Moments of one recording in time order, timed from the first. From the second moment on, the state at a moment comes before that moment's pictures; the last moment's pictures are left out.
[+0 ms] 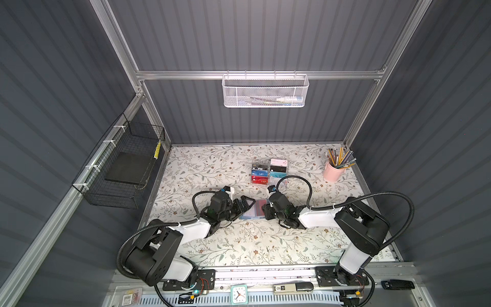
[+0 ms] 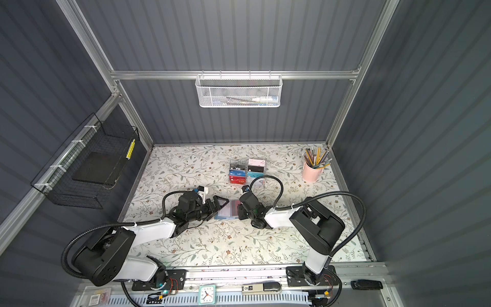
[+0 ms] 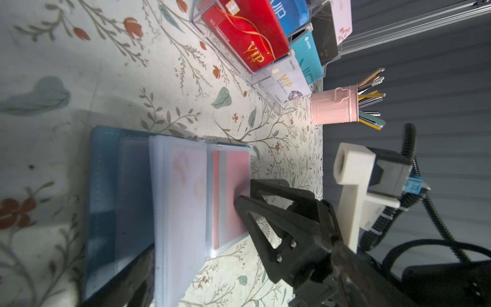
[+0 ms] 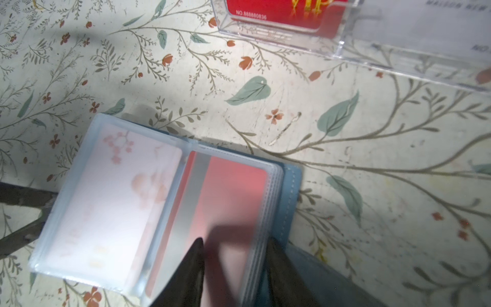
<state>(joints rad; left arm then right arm) -0.57 1.40 0.45 0.43 0.40 -1.04 0.83 1.73 0.72 0.23 0.12 0.50</state>
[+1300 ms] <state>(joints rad) -0.57 1.43 0.50 0.26 0.33 -0.96 0.83 1.74 0.69 0.32 0.10 0.52</state>
